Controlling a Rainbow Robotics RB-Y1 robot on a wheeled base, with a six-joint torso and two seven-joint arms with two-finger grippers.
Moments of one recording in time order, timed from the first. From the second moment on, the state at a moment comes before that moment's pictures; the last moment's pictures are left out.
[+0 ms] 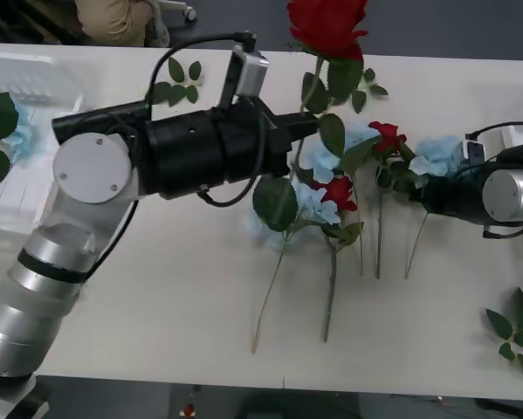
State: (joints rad) right arm -0.37 -0.52 0.01 -1.38 -0.54 1.06 1.37; left arm -0.44 0.30 -0.29 -1.78 1.48 0.78 -2.33
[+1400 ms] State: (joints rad) right arm -0.42 -0.53 -0.23 -1.51 -0.65 1.29 1.37; left arm -0.44 0.19 -0.45 -1.78 1.64 0.53 -2.38
